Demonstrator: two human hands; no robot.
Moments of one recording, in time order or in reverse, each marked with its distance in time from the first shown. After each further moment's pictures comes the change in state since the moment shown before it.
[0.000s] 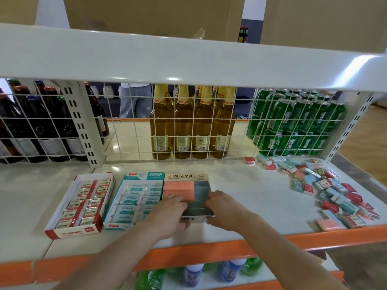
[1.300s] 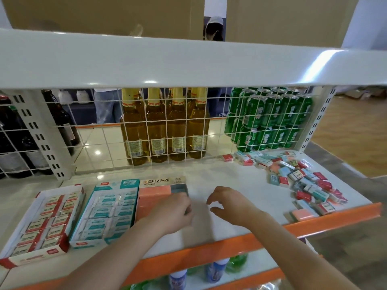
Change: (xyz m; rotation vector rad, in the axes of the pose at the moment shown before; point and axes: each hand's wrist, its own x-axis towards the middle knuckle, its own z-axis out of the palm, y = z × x) left_hand 0.043 0.046 -0.009 -0.147 -0.004 0.096; right_hand -0.038 0.060 -0.003 0.224 0.107 0.168
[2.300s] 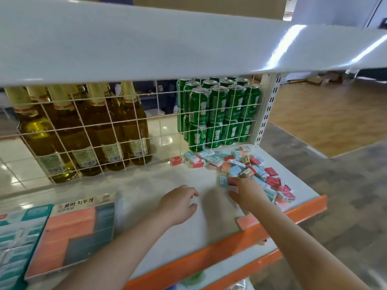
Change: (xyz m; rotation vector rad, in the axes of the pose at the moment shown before) left_hand 0.148 0.107 0.060 -0.125 -0.077 0.015; right_hand -0.039 0.191 -0.029 -0.027 0.107 0.561
